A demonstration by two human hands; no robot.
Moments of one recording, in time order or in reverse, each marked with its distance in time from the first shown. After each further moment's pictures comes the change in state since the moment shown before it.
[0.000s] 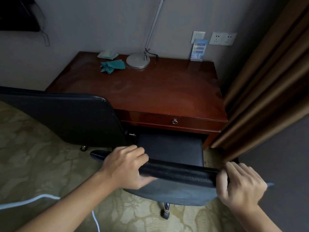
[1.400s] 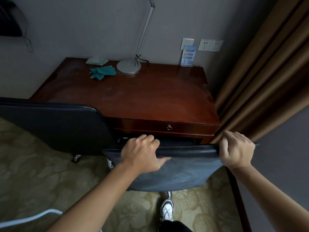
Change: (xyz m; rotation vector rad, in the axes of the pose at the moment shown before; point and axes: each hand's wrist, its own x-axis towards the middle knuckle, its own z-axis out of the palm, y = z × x) left_hand 0.069 -0.009 0.030 0.103 -0.010 -0.115; right_hand 0.072 0.048 0.061 -0.046 -0.067 0.058
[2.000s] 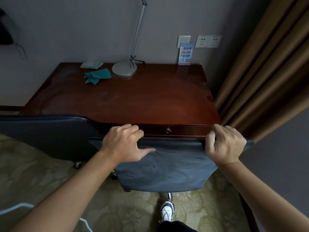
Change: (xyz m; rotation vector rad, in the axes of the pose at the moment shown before) left_hand 0.038 -0.059 0.007 0.001 0.113 0.152; right_hand 0.030 -0.020 0.029 0.008 0.201 -0.001
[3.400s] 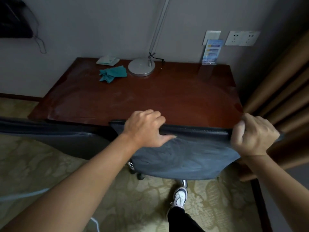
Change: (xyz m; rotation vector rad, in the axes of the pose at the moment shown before) left_hand 0.076 -0.062 0.058 0.063 0.074 -0.018; right_hand 0.071 0.029 0.102 -0.013 0.090 -0.052
